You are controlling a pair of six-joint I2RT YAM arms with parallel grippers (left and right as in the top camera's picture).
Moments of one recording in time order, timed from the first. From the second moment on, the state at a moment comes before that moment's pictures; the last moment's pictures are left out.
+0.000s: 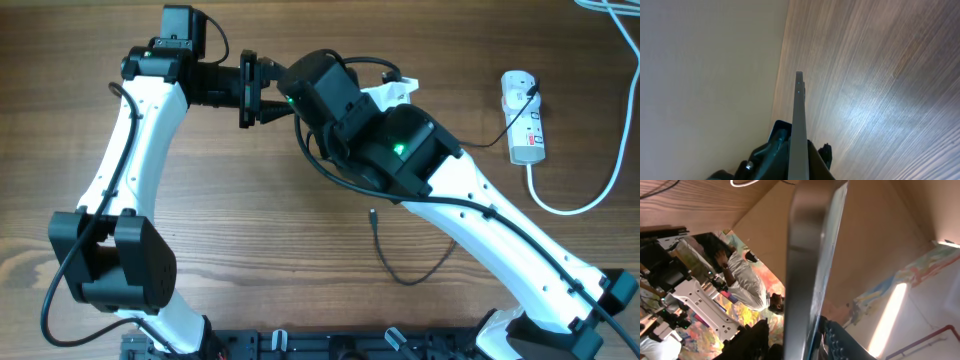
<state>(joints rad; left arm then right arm) -0.09 1.83 1.63 -1.02 1.42 -1.20 0.85 1.69 1.88 -1.02 0.45 1.97</state>
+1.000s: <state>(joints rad) -0.09 1.83 1.63 -1.00 1.27 -1.20 0.85 1.68 1.88 -1.07 0.50 1.73</state>
